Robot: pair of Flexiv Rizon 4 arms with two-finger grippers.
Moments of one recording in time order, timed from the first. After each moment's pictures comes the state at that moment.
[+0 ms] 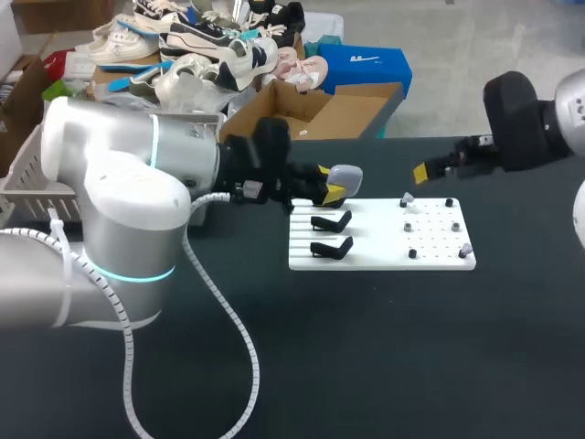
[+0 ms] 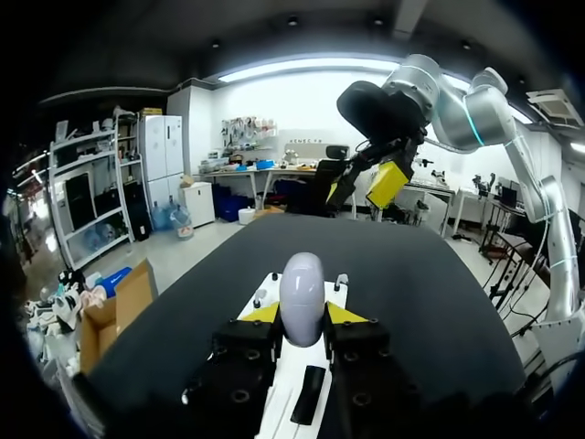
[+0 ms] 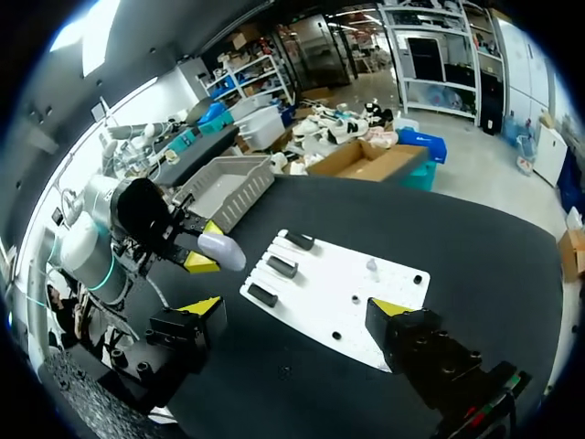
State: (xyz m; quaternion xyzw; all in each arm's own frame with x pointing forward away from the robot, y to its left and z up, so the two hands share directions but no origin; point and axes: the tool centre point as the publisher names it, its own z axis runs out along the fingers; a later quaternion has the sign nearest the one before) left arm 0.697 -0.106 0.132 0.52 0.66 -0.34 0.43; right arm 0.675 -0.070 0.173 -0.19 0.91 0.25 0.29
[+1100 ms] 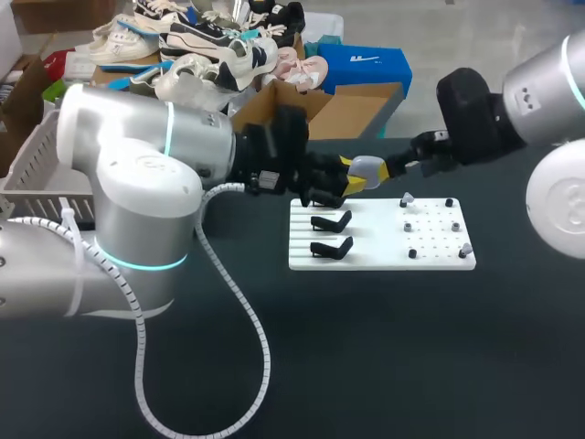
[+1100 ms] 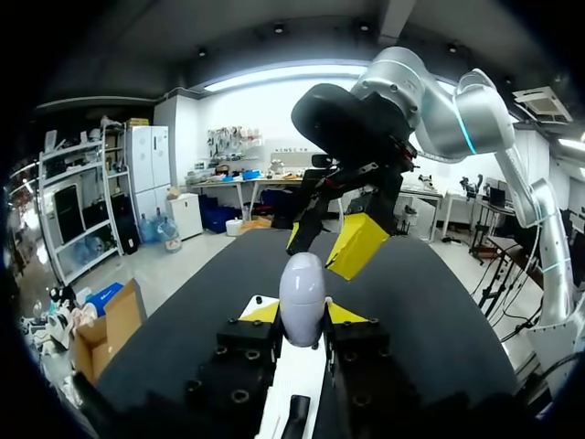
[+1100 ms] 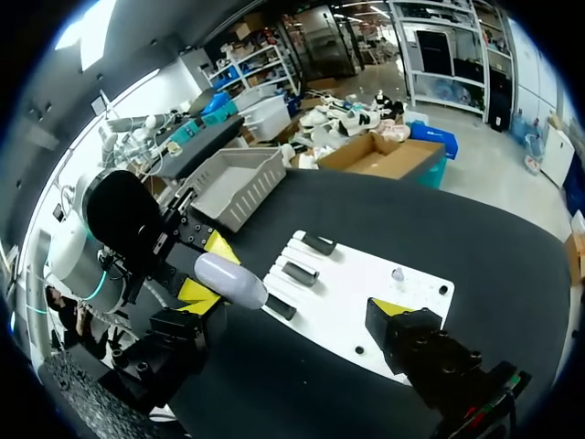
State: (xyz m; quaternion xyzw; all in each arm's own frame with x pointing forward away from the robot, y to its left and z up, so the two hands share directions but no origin) left arm 0.687 -0.131 0.155 0.53 0.63 -0.36 0.43; right arm 0.687 -0.030 0.170 -0.20 0.91 0.25 0.27
